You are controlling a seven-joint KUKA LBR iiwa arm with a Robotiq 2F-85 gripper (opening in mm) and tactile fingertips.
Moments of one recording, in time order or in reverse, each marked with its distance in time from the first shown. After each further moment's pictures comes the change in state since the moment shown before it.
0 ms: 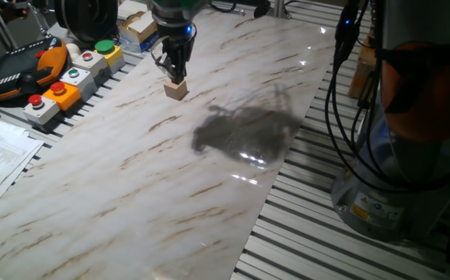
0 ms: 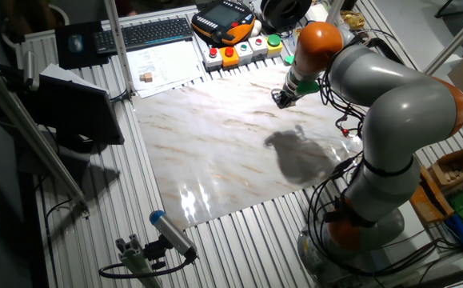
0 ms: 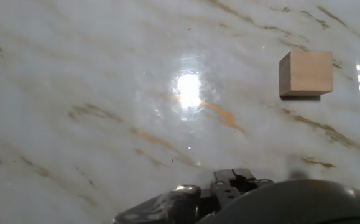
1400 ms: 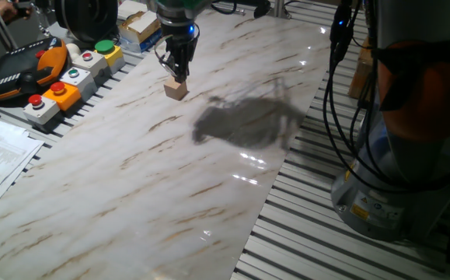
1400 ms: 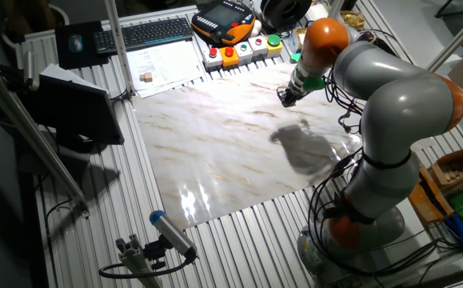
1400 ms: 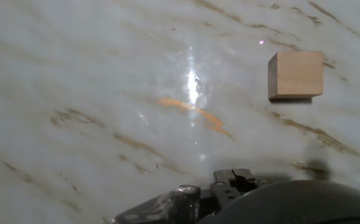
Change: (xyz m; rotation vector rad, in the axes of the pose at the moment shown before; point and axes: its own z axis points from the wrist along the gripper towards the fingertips) arm -0.008 -0.023 0.010 -0.017 0.020 -0.019
